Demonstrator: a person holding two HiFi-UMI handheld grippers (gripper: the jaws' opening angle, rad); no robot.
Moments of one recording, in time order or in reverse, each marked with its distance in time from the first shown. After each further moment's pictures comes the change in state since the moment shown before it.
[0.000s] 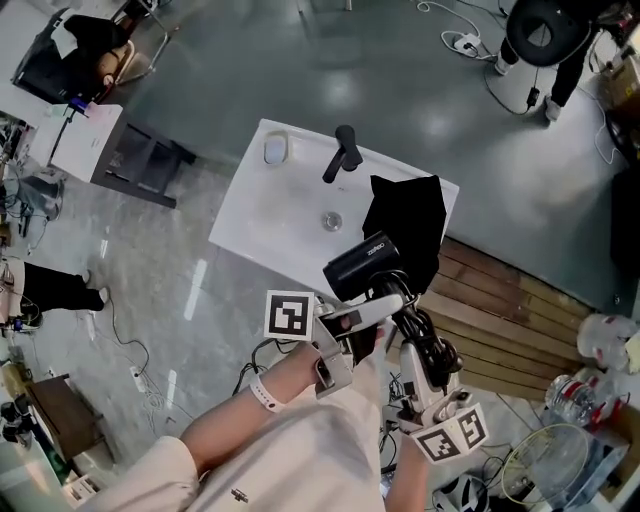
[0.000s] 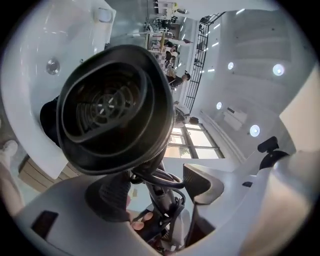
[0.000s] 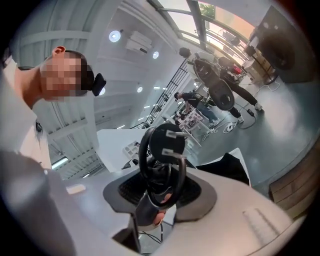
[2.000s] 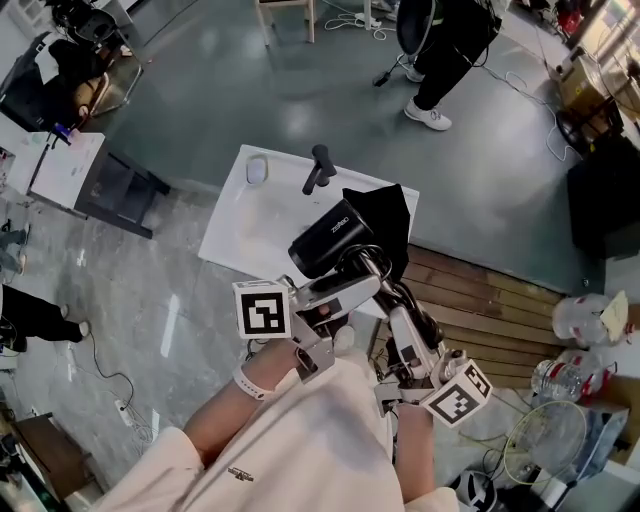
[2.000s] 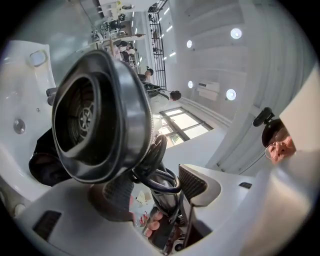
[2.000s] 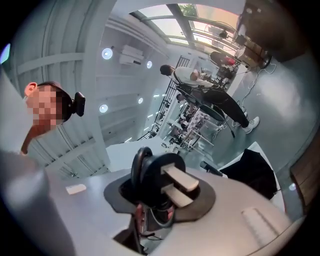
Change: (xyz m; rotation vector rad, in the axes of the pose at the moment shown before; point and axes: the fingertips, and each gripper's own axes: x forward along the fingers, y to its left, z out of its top) left arm -0.028 -0.096 -0.012 0.451 0.044 -0.046; right arm 0.006 0.067 0.044 0.169 -0.080 0.117
